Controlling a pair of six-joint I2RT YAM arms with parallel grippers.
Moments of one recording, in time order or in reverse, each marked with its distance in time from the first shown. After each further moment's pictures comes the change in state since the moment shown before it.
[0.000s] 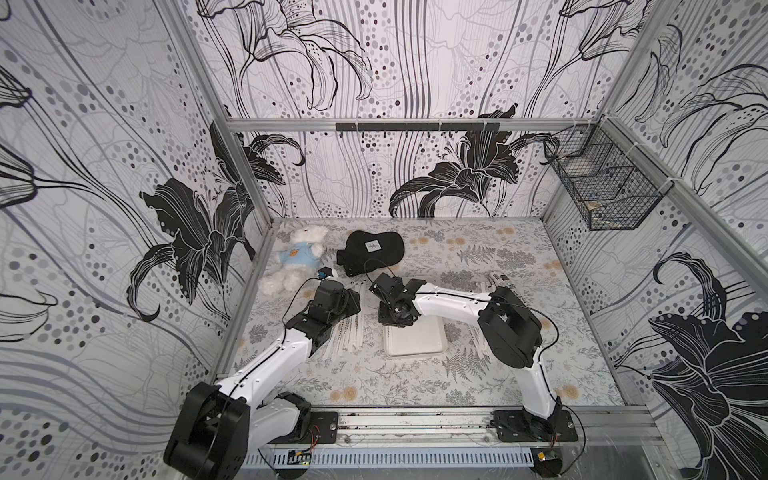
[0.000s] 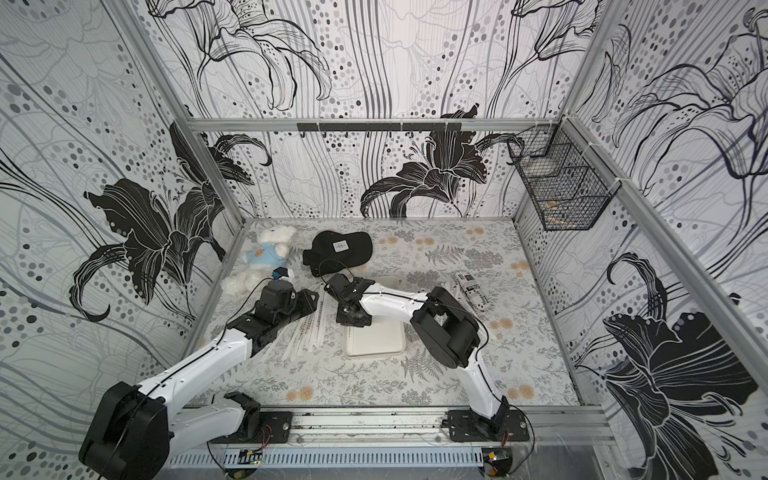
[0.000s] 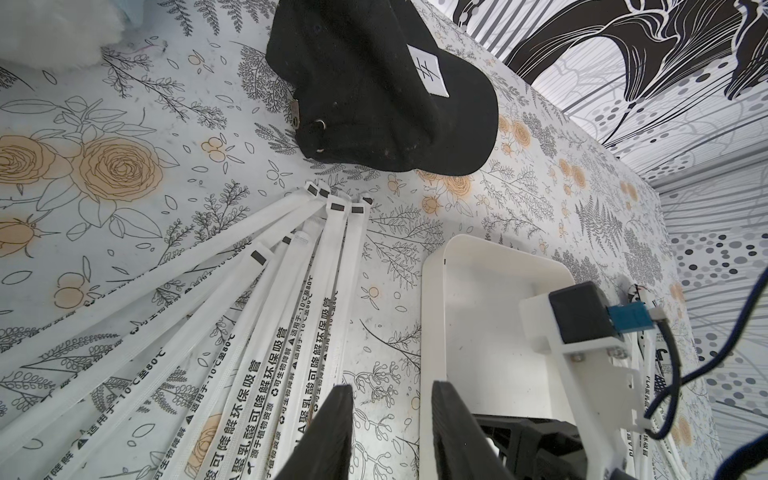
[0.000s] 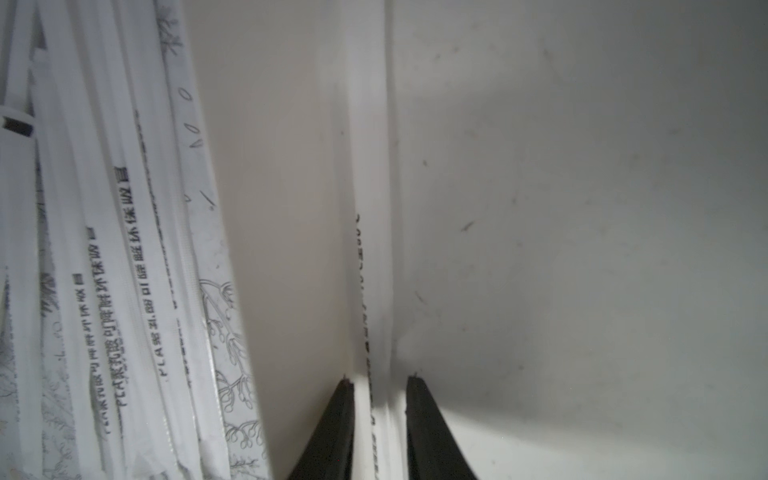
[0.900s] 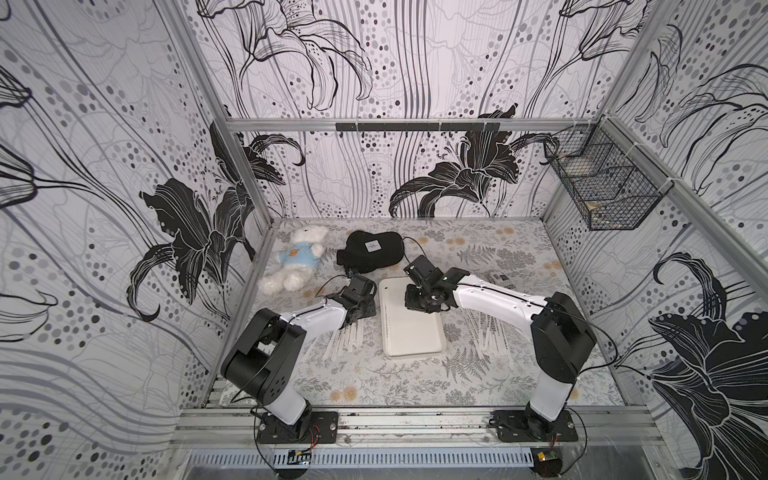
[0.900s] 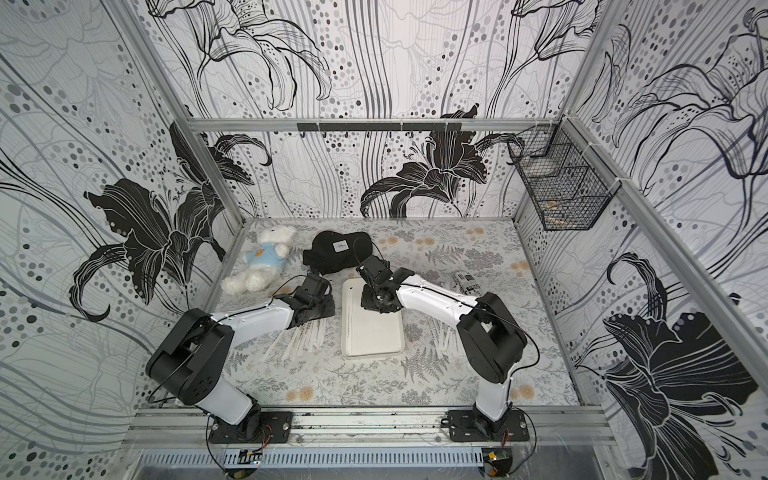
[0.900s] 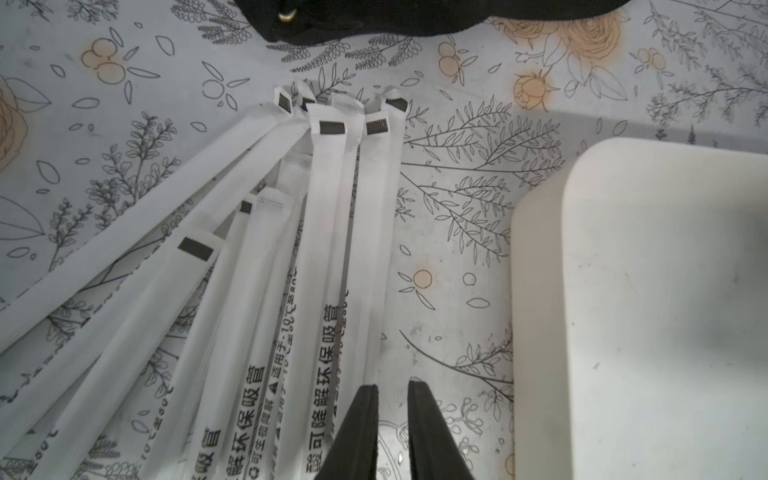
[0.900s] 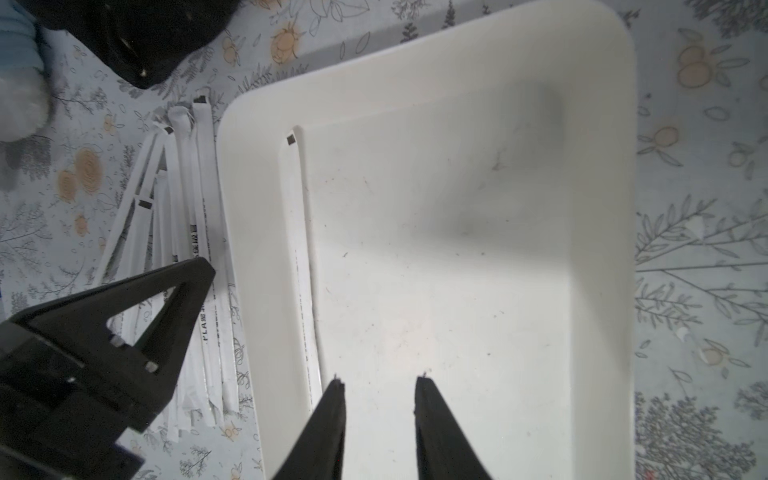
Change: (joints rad) left arm -0.100 0.477 0.218 -0.092 -0.127 0.129; right arm -0.146 -0.307 -0.227 0.041 -0.017 -0.103
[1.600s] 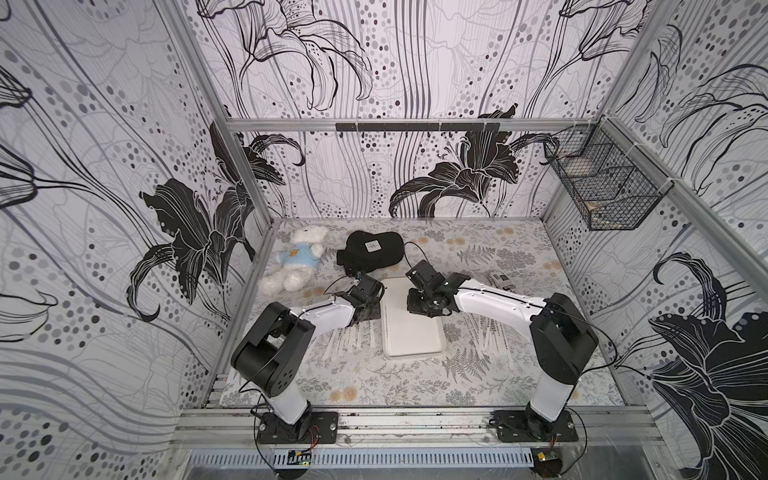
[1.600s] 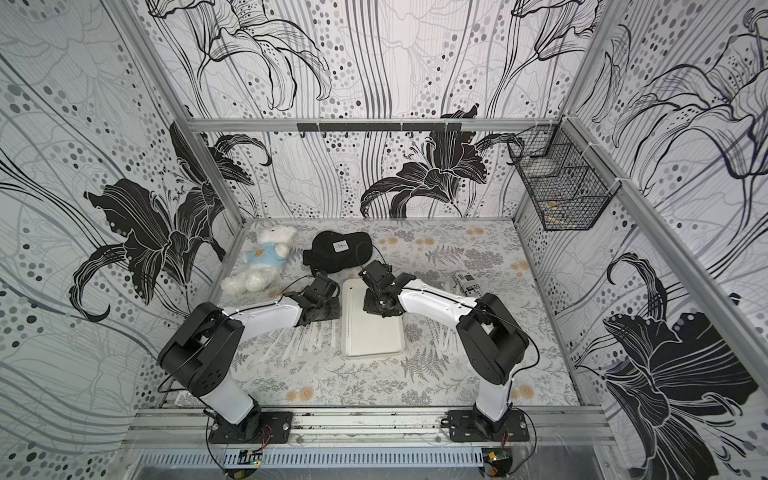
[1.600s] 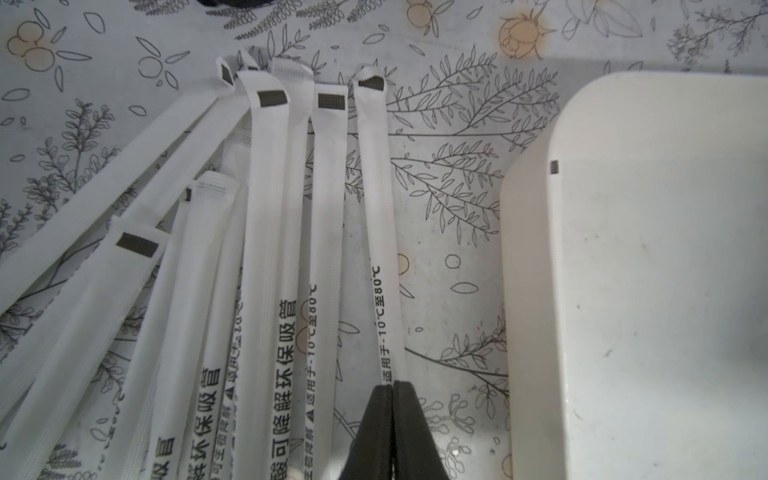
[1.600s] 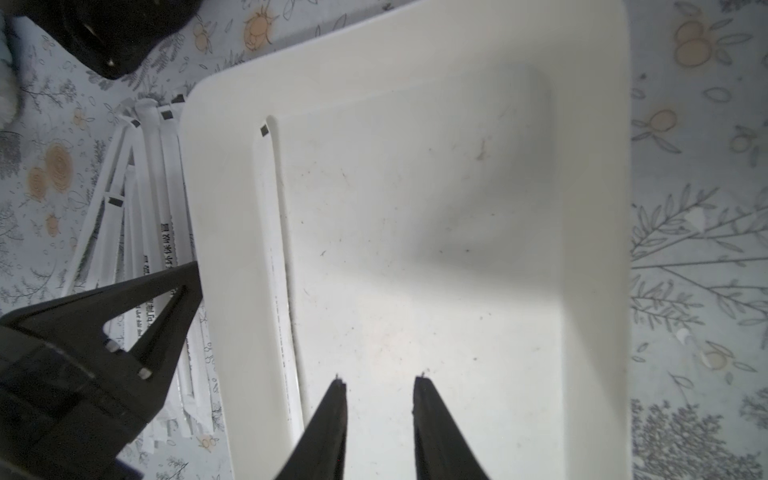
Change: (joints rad) left arm -0.045 0.050 0.040 -0.045 -0.009 0.010; right arm -0.002 -0.011 -0.063 0.054 0.009 0.000
